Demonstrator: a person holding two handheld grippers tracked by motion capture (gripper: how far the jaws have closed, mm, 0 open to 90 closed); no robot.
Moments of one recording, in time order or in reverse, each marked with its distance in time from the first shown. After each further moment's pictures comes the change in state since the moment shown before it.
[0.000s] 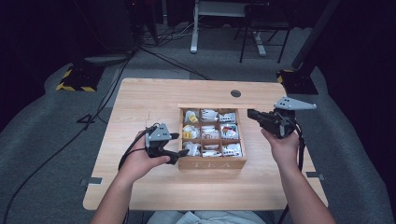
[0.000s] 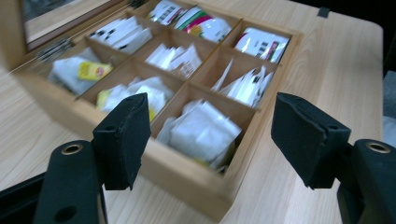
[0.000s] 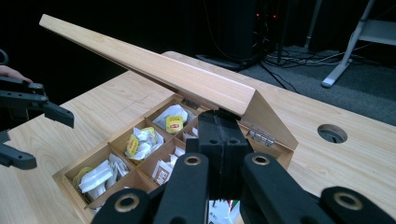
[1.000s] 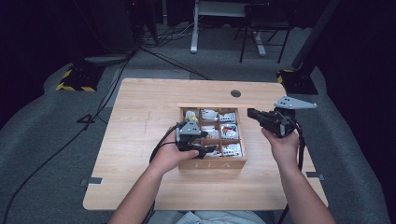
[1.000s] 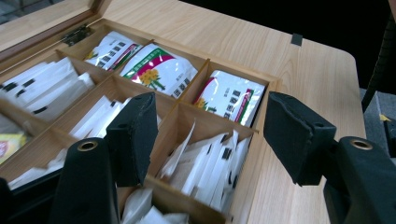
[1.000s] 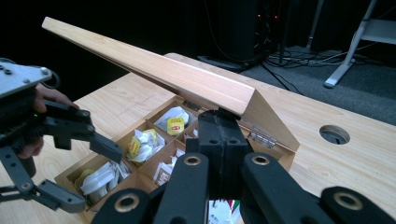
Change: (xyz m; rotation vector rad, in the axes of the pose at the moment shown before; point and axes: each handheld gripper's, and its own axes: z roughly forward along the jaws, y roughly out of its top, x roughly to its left) left arm -0.015 0.037 0.074 -0.039 -0.112 -0.015; right arm -0.001 0.001 0.000 -0.005 0.007 0.011
